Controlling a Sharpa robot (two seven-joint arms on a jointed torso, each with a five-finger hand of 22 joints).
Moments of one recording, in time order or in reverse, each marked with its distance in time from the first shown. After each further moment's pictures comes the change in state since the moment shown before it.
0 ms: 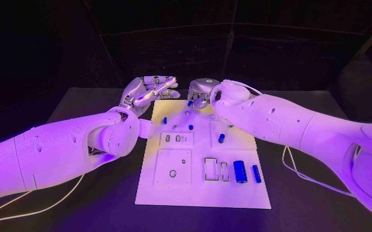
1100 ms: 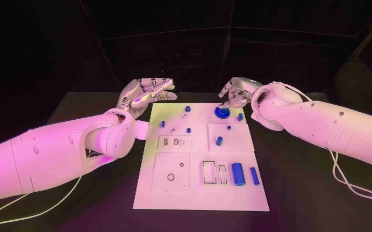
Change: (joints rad) left arm 0.004 -0.012 0.000 -0.012 0.000 0.002 -0.005; left_hand 0.000 0.000 -0.003 -0.003 0.000 0.000 0.000 -0.004 0.000 0.000 0.000 0.000 0.000 0.000 0.000 -0.004 0.001 0.000 0.000 0.000 0.000 -0.001; right arm 0.004 -0.383 0.027 0.304 0.213 -0.074 -0.047; right_hand 0.001 -0.105 -0.264 0.153 0.105 -0.200 0.000 0.034 0.001 0.005 -0.016 0.648 0.423 0.002 -0.009 0.170 0.140 -0.039 0.141 -0.006 0.117 0.207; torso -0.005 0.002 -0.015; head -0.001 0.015
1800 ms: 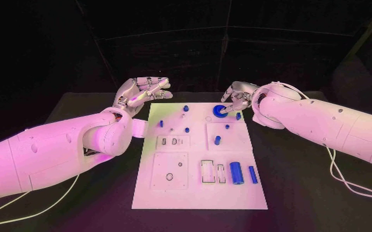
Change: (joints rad) left arm 0.000 0.004 0.000 -0.032 0.000 0.004 0.000; left_hand 0.000 0.000 0.000 0.000 0.000 0.000 0.000 0.000 0.000 0.000 0.000 -0.004 0.000 0.000 0.000 0.000 0.000 0.000 0.000 0.000 0.000 -0.001; right arm -0.002 0.018 0.003 -0.033 0.046 0.126 -0.058; right_hand 0.112 0.052 -0.165 0.113 -0.009 -0.055 0.027 0.015 -0.002 0.092 0.023 0.608 0.702 -0.004 0.019 0.060 0.048 -0.015 0.068 0.022 0.060 0.078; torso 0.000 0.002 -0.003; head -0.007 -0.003
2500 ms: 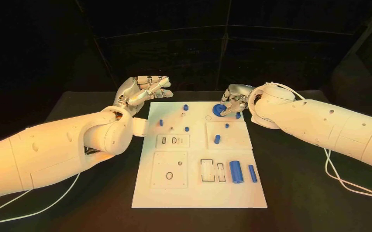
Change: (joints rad) left arm 0.000 0.006 0.000 -0.006 0.000 0.003 0.000; left_hand 0.000 0.000 0.000 0.000 0.000 0.004 0.004 0.000 0.000 0.000 0.000 0.000 0.000 0.000 0.000 0.000 0.001 0.000 0.000 0.000 0.000 0.000; right arm -0.011 0.034 -0.001 -0.038 -0.078 0.048 -0.011; right_hand 0.045 0.034 0.015 -0.021 -0.014 0.004 -0.004 0.015 0.001 0.023 -0.002 0.038 0.057 0.000 0.000 0.011 0.007 -0.016 0.014 0.000 0.009 0.000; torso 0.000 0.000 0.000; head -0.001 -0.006
